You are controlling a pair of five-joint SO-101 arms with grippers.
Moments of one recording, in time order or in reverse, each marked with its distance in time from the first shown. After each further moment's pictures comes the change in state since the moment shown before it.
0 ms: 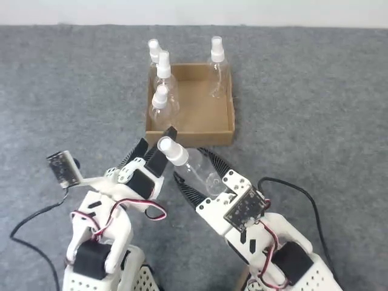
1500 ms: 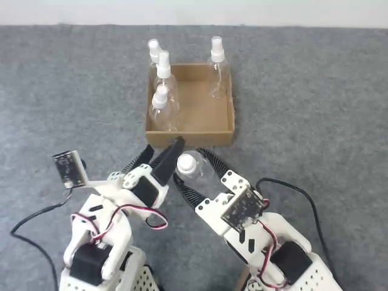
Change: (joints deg) left arm 4.1 -0.1 -3.5 5.7 -3.1; right arm -0.2 1.3 0.3 0.0 0.7
